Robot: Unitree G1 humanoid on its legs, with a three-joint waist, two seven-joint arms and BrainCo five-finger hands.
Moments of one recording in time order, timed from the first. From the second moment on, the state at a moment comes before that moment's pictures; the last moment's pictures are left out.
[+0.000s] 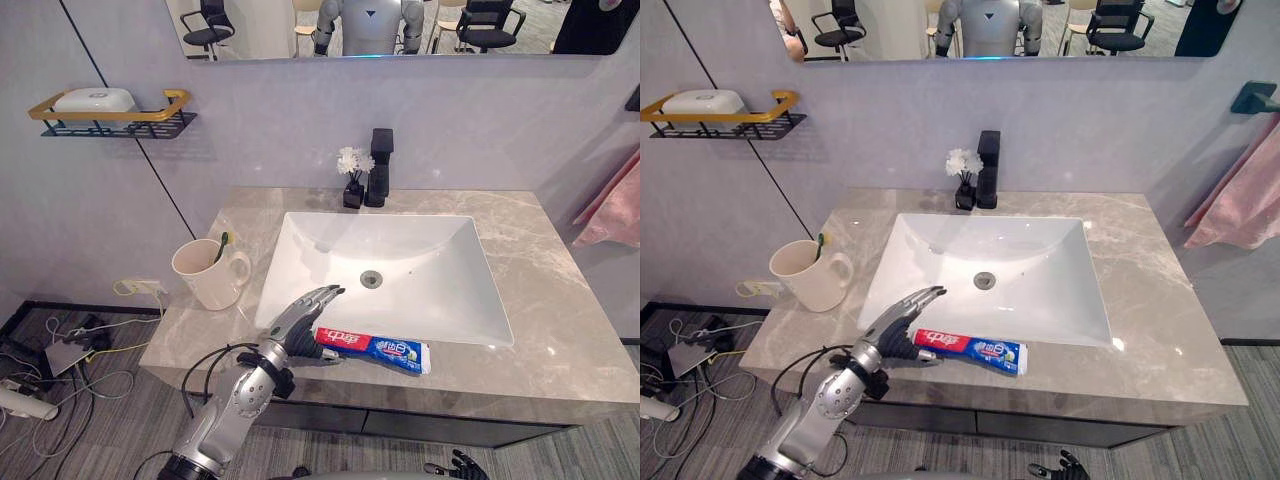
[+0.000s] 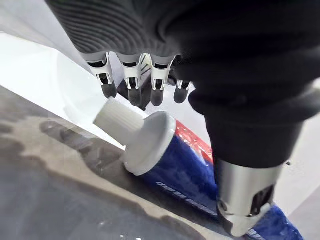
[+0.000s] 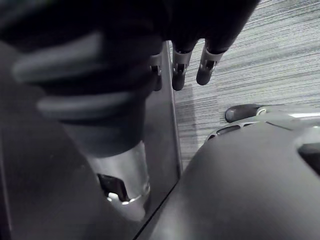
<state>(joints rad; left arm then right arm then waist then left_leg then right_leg) 0.11 0.33 -0.34 -0.09 0.63 -0.17 -0.09 0.18 -0.11 -0.18 1.03 0.07 -0.08 0.05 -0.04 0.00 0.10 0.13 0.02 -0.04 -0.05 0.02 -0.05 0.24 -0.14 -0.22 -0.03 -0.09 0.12</state>
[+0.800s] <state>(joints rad) 0.10 0.33 -0.33 -0.09 0.64 -0.16 -0.11 0.18 -0.12 -0.18 1.00 0.07 -0.08 0.05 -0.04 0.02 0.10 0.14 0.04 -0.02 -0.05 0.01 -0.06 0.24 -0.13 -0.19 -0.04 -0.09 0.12</state>
